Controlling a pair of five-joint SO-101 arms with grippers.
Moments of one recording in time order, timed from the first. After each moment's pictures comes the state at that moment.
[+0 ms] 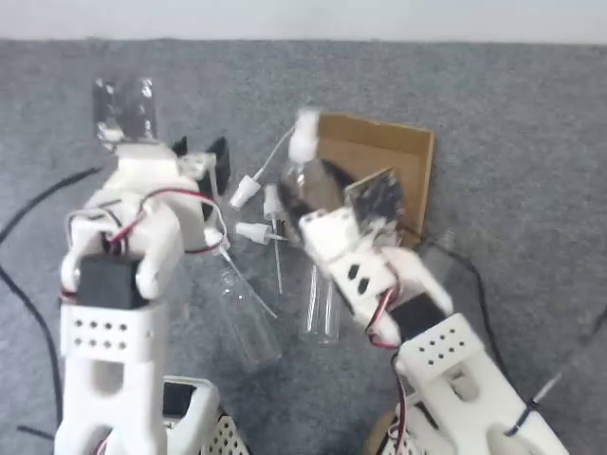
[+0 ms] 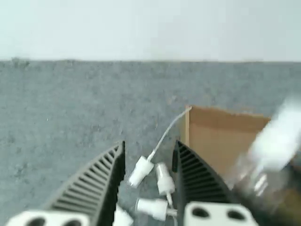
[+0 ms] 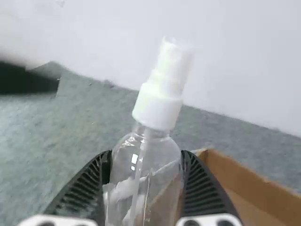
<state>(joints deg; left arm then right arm) -0.9 -46.6 30.5 62.6 8.0 -32.0 -49.8 61.5 8.0 -2.9</state>
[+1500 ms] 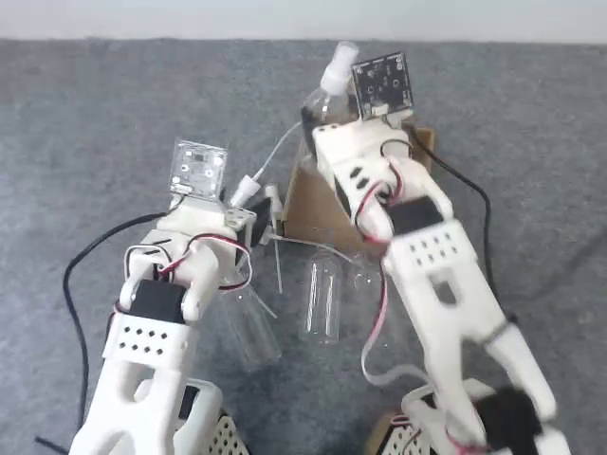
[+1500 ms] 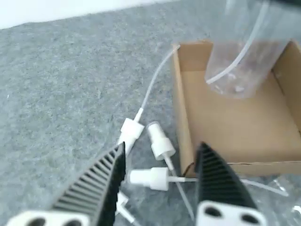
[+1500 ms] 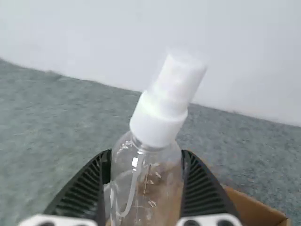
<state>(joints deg) 3.3 -53.3 62.0 42.7 1.5 -22.3 -16.1 27.7 17.3 -3.0</state>
